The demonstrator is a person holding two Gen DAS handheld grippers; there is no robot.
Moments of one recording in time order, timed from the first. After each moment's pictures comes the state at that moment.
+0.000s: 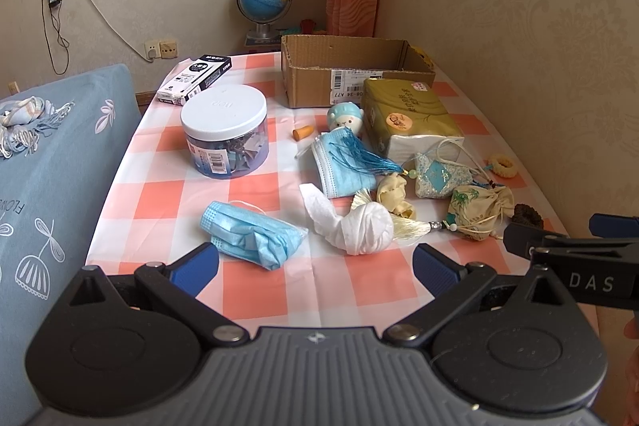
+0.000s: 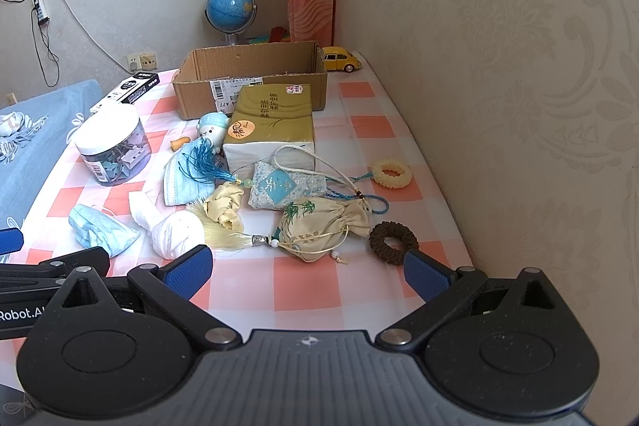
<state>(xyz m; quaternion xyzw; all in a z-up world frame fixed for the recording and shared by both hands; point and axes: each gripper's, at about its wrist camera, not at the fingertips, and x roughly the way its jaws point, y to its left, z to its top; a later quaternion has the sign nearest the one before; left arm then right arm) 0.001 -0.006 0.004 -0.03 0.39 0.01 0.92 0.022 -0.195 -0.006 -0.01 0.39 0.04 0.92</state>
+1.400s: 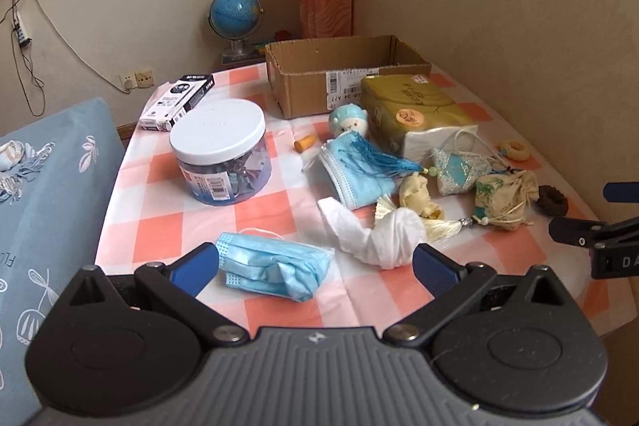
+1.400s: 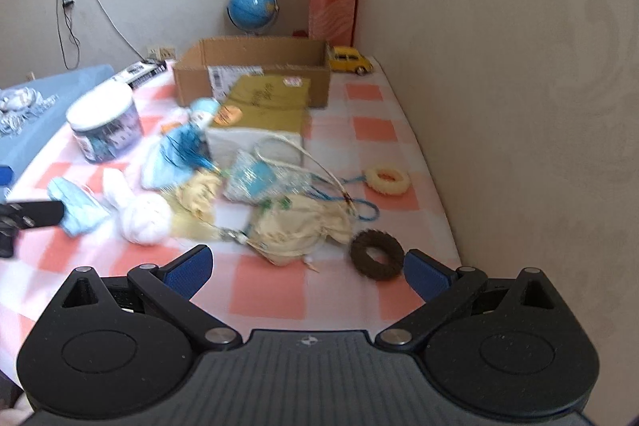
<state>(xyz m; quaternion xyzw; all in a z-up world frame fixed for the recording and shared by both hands) 0.025 0.019 -0.021 0.02 0.37 -0.04 0.93 0.038 -0.226 -0.037 -0.05 0.37 0.08 0.92</state>
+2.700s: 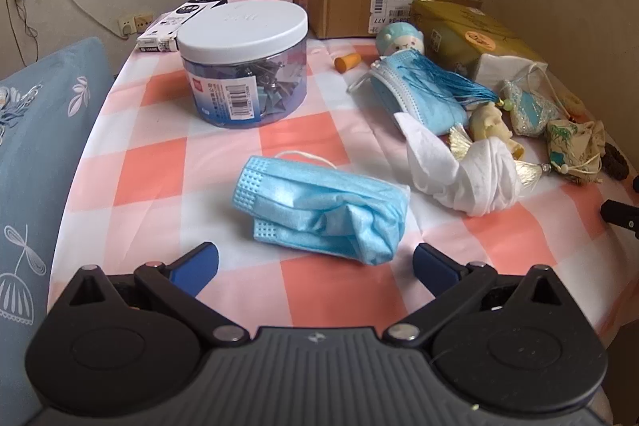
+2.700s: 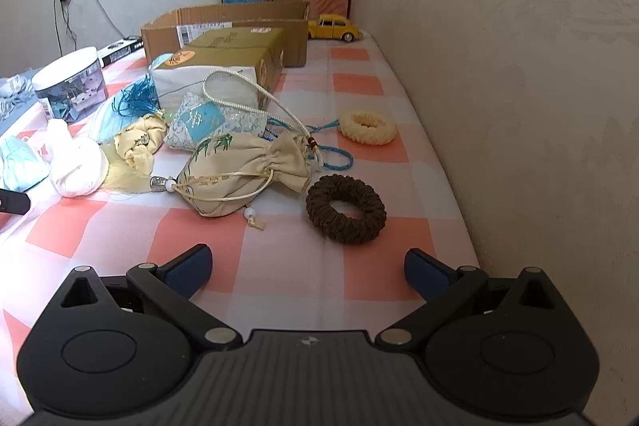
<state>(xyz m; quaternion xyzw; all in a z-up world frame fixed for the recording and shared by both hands) 0.057 0.057 -0.092 0.00 0.43 -0.03 0.90 0.047 -0.259 -0.103 -0.04 0.36 0.08 0.93</state>
